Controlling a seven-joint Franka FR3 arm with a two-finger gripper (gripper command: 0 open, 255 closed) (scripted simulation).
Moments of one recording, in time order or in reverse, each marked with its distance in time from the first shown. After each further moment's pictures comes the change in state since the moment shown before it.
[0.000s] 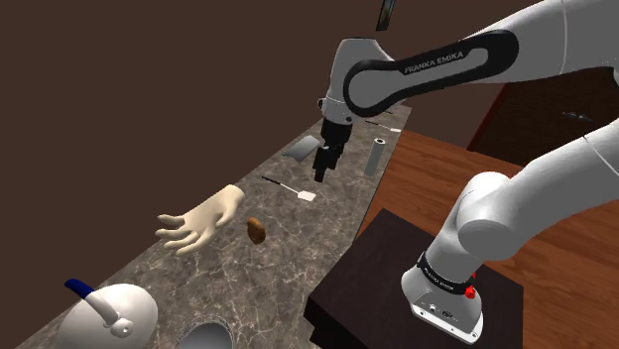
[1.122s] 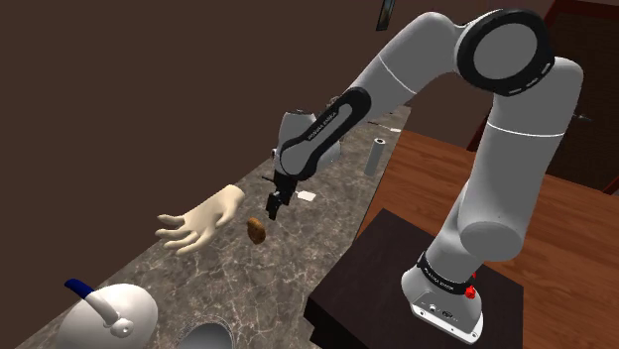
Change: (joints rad) arm 0.047 0.696 0.043 0.182 0.061 0.550 -0.080
